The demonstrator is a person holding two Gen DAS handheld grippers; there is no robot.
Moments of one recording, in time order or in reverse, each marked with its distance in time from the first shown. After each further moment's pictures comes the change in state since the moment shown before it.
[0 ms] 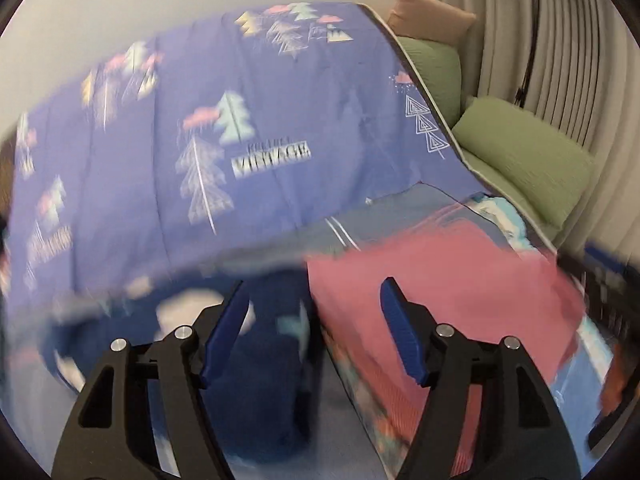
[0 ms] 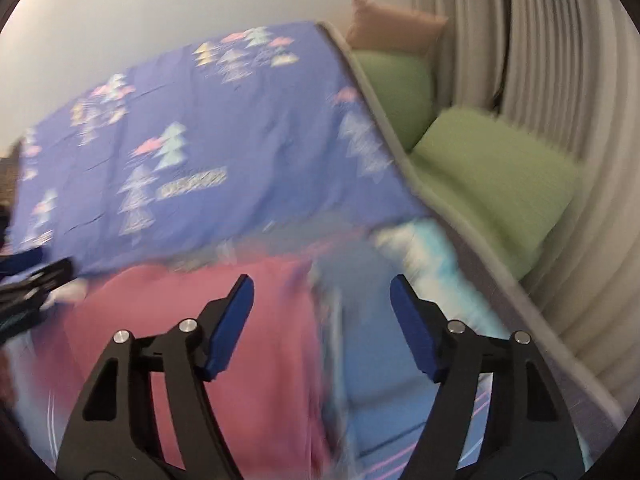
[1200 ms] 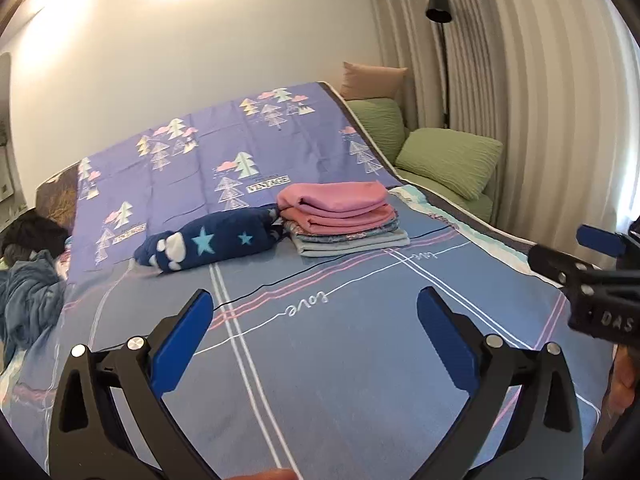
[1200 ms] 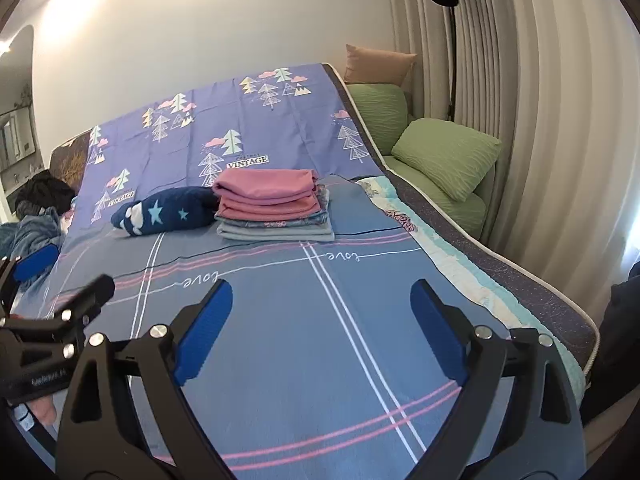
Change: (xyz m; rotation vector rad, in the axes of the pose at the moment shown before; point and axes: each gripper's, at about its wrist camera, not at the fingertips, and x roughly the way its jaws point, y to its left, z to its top) left arm -0.350 -0.101 -0.251 0.153 -0.252 0.074; right arm -0.373 -0.001 -0.195 -0.014 -0.113 0.012
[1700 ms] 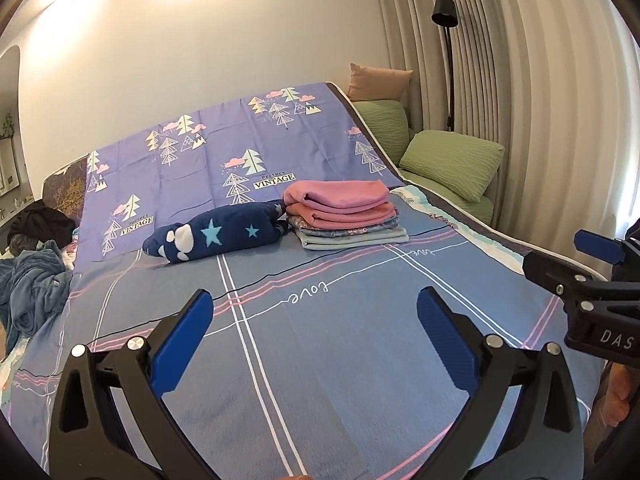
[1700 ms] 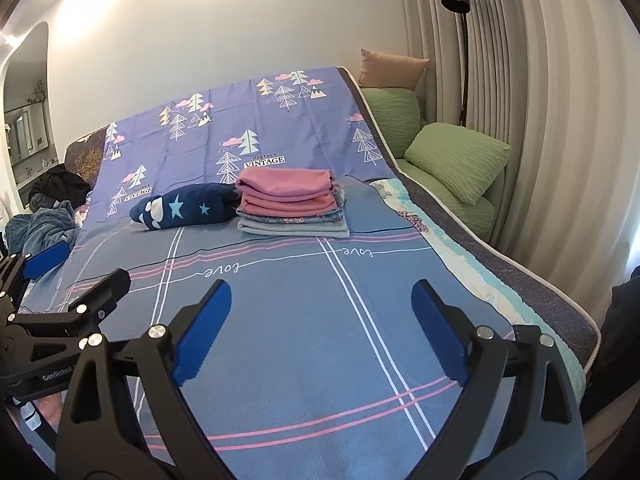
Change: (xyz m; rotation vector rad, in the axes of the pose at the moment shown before) left arm -0.026 -0.003 -0.007 -0.024 0.004 0.003; right arm -0.022 0.007 -0.008 -0.020 -0.011 0.033
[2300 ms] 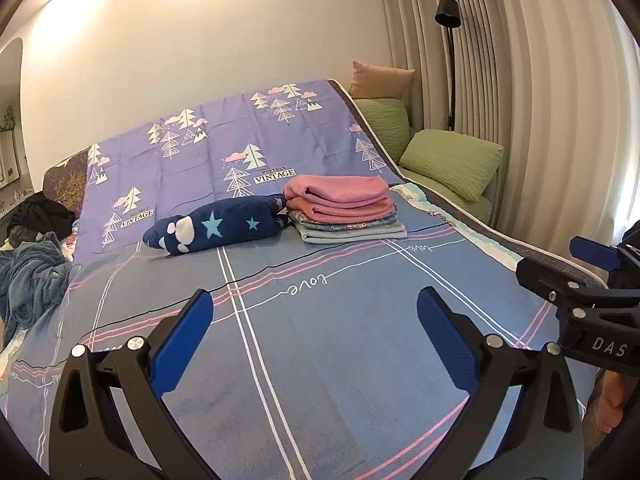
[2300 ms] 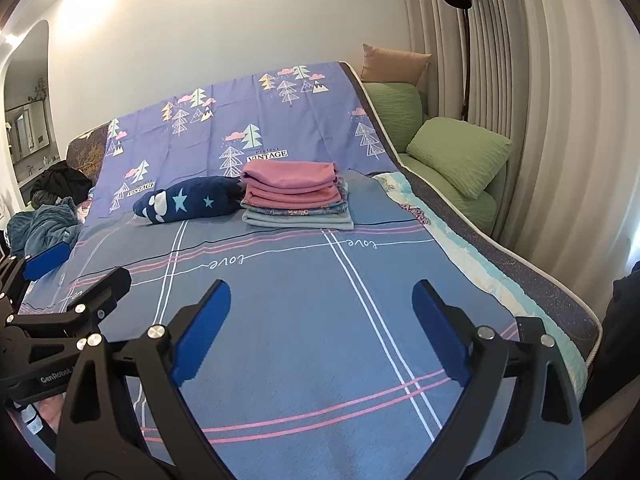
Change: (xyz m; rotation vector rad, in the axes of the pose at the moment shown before) left arm -0.006 0.003 -0.006 -0.022 0.014 -0.004; right arm -0.004 0.008 -0.007 0.000 0.018 0.006
